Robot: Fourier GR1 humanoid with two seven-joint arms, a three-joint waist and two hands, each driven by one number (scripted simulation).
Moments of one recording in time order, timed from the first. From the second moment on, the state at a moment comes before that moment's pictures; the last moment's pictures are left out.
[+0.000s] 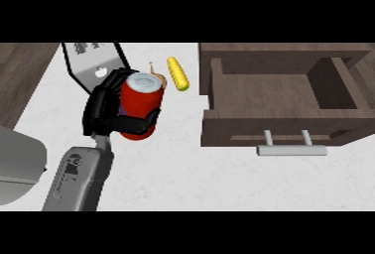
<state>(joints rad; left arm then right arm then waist) -0.40 0.01 0.04 -1.37 0.01 0.10 -0.01 0.32 -0.03 -0.29 -2.20 -0.14 0.23 0.09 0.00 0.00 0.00</state>
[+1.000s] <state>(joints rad) -1.01 0.00 -0.17 -1.16 0.02 0.42 0.28 0.30 -0.02 -0.29 -2.19 -0.12 0.22 0.08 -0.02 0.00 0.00</state>
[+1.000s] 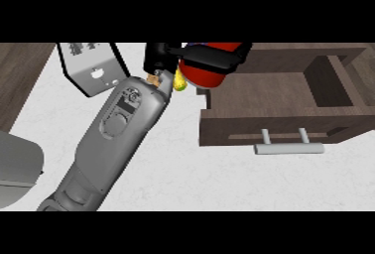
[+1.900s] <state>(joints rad) -1.39 0.00 -0.28 -0.69 0.25 0.55 0.18 0.23 -0.03 -0.28 -2.18 -0.12 0.21 0.13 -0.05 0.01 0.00</state>
